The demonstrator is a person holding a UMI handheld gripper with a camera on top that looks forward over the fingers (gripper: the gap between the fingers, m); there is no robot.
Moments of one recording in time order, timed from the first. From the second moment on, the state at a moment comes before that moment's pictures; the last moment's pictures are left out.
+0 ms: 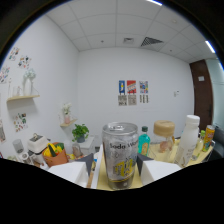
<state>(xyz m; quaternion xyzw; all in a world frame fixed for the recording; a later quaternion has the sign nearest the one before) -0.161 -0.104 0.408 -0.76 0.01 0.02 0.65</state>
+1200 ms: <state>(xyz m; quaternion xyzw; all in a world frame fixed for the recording) -0.065 -0.232 0.225 -0.81 0.08 0.05 0.58</state>
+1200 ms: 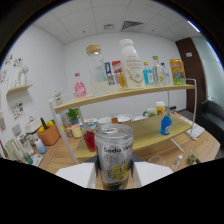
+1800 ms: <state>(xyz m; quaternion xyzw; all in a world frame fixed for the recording) -0.038 -0.212 0.207 -0.62 0.43 0.45 0.47</state>
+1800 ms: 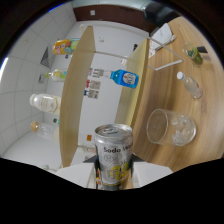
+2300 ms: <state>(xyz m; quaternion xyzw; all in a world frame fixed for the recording) 0.001 -0.205 0.219 -0.35 0.59 0.66 0.31</state>
